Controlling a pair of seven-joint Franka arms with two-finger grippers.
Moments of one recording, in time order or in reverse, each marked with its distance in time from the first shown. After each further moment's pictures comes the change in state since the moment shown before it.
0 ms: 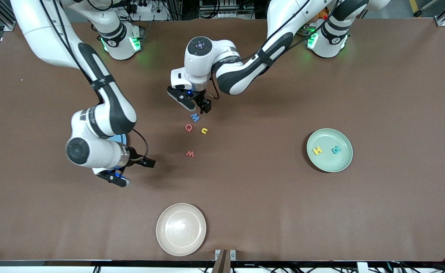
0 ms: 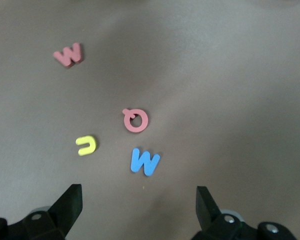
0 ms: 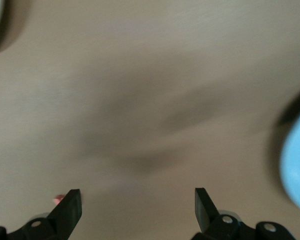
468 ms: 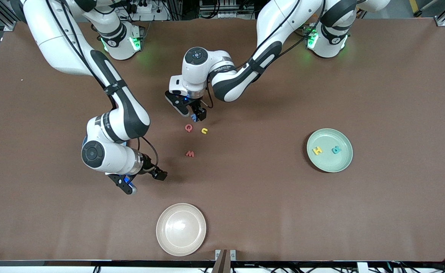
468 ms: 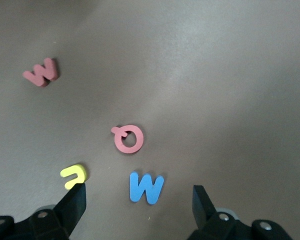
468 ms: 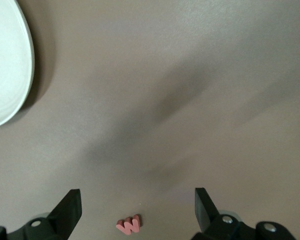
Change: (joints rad) left arm -0.105 0.093 0.106 0.080 0.000 0.053 0.099; right arm 0.015 0.057 0.018 0.080 0.000 0.065 0.288
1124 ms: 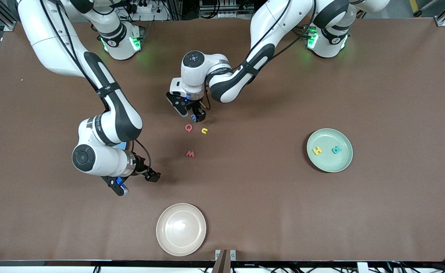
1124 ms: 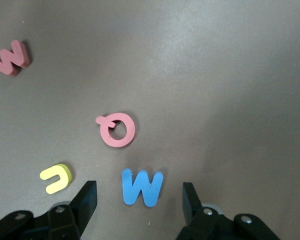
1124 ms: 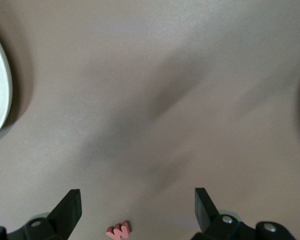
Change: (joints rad) left arm -0.081 0.036 0.078 0.006 0.000 0.006 0.033; right arm -0.033 0.003 -0.005 0.008 0.000 -0.049 0.006
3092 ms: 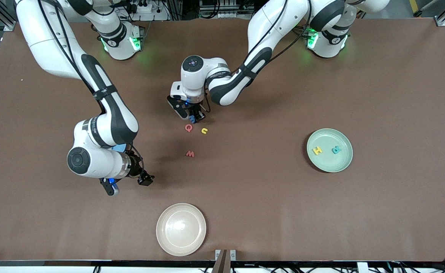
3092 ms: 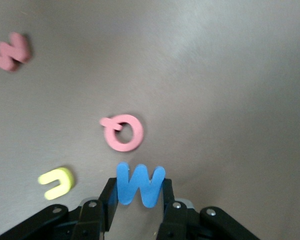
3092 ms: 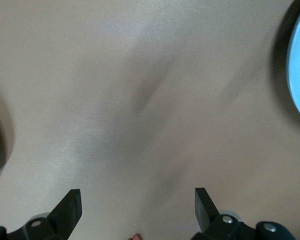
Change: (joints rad) left arm -0.013 0.016 0.030 0.046 -0.054 -0.039 -0.003; right arm -0.003 0.004 -0.021 0.006 0.000 -0.014 0.220
